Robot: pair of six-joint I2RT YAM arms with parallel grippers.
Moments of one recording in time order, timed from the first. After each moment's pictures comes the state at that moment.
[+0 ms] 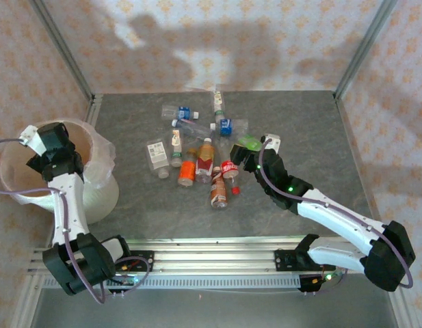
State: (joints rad) left arm 0.51 1.12 0.98 -0.40 -0.52 -0.40; right arm 0.74 1.08 0.73 -0.07 0.43 0.66
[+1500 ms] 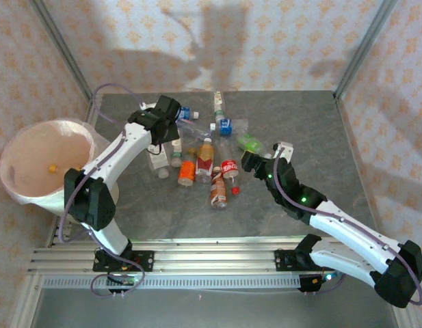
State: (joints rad) left arm -0.34 1.69 1.50 -1.00 -0.44 -0.67; right arm 0.74 0.90 0.65 -0.20 0.49 0.67
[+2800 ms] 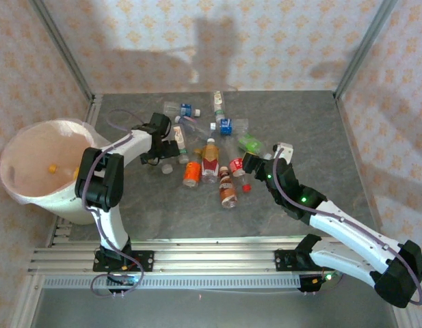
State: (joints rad) left arm -0.20 1.87 1.28 -0.66 -0.10 -0.52; right arm 0.74 0.90 0.65 -0.23 0.50 0.67
